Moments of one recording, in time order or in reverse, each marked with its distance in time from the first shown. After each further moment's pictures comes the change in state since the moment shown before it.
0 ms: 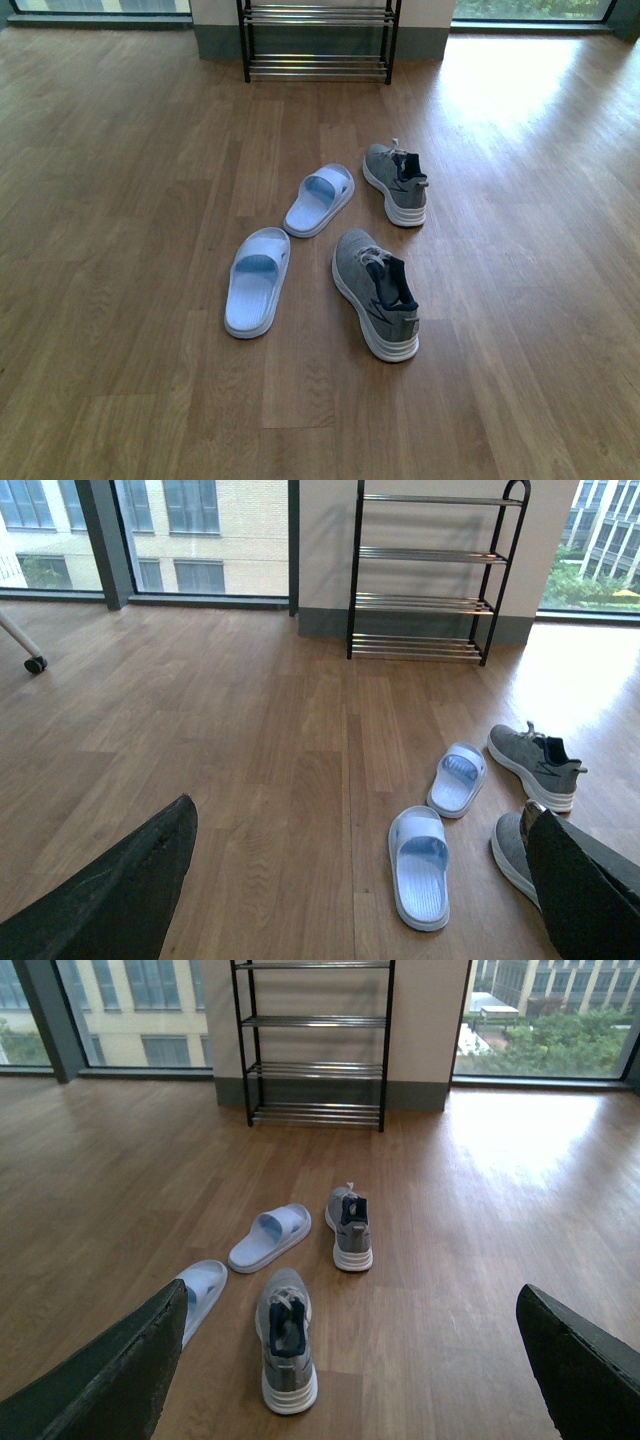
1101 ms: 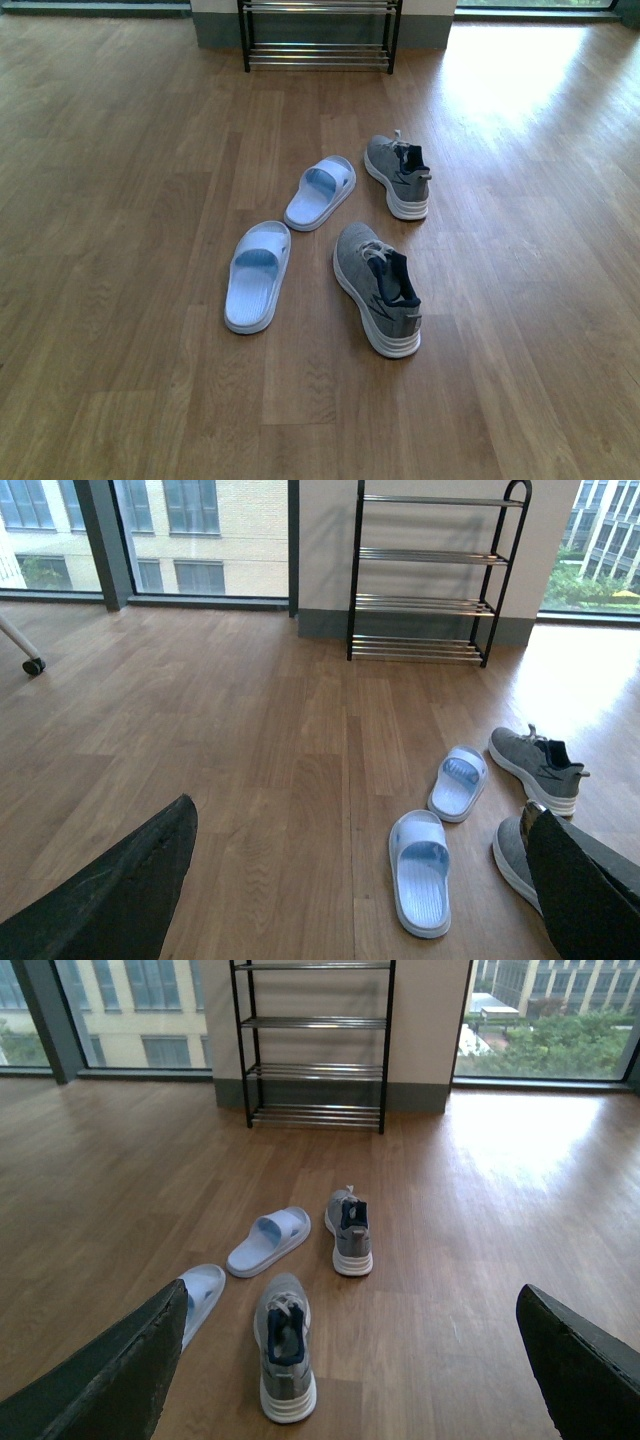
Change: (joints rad) left arm 0.000 0.000 0.000 0.000 0.000 0.000; right arm 0.000 0.000 0.000 0.000 0.000 0.000
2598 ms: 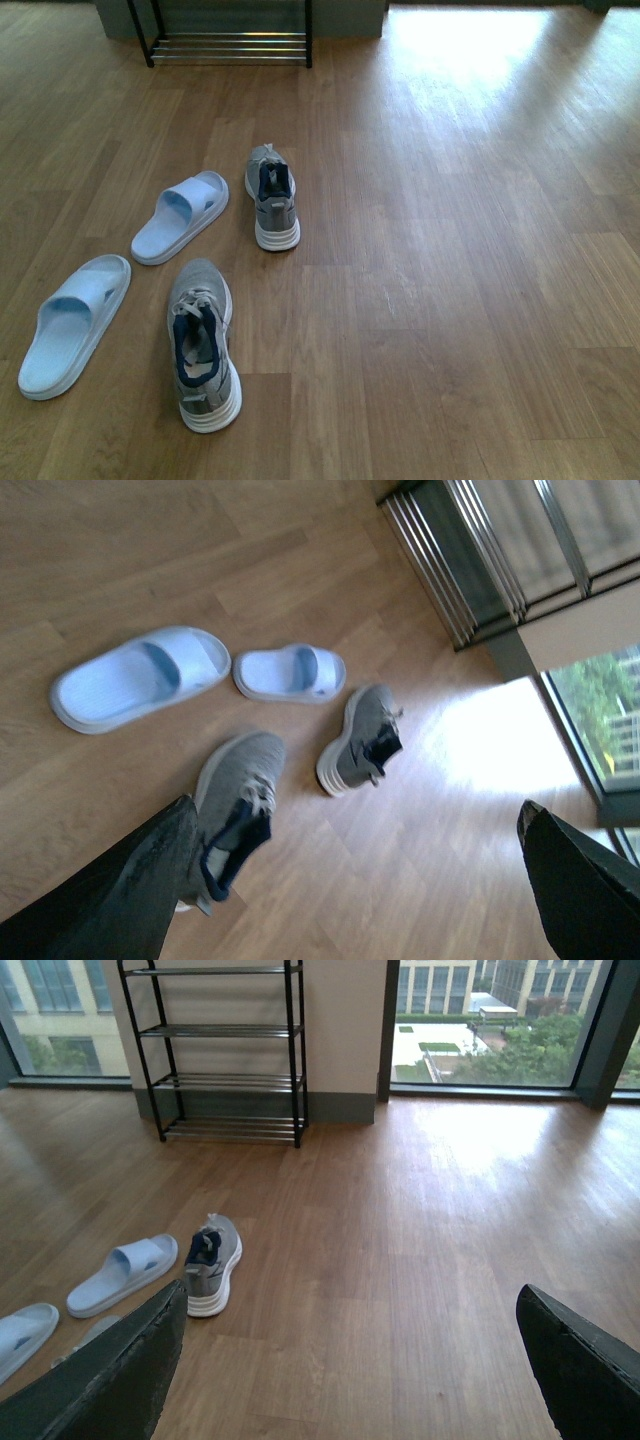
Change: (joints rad) left arm -0.132 0.846 0.252 0.091 -0.237 -1.027; right arm 0.000 0.001 0.000 0.000 0.001 0.000
